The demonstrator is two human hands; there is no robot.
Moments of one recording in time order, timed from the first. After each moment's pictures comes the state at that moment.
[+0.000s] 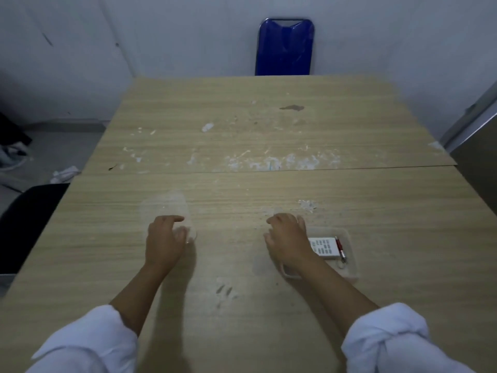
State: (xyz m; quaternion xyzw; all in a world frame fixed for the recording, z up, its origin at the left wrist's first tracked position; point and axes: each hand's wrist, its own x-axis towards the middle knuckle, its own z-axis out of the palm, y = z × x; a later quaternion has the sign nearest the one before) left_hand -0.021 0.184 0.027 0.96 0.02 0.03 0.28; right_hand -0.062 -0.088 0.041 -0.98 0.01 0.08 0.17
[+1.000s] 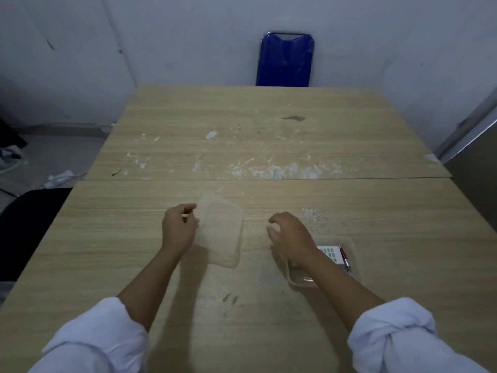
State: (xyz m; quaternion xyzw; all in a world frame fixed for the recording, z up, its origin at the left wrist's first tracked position) left_hand 0.014 0.163 0.044 0.86 0.09 0.04 0.49; right_hand -0.045 -0.083 0.056 -0.97 0.01 0.02 0.26
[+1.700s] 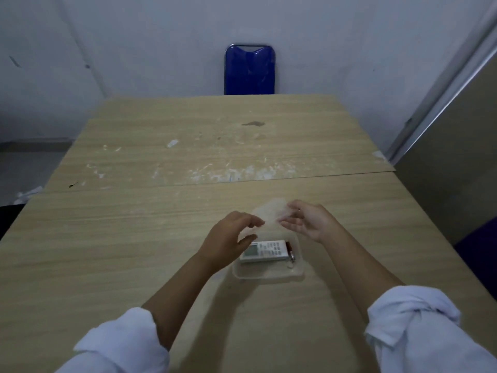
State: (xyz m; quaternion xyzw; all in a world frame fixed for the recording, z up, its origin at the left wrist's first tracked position) left_hand -0.067 -0.014 0.093 0.86 -0.38 0.04 0.34; right_hand -0.075 -0.232 0.115 -0.52 0.33 0.10 0.79
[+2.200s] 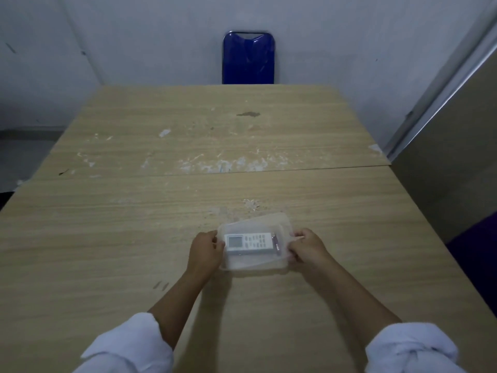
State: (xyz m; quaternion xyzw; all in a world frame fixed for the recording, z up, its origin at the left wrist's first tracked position) left_hand -0.090 -0.029 0.031 0.94 0.00 -0.07 0.34; right_hand -0.139 -0.252 0.048 -0.71 0.37 0.10 0.59
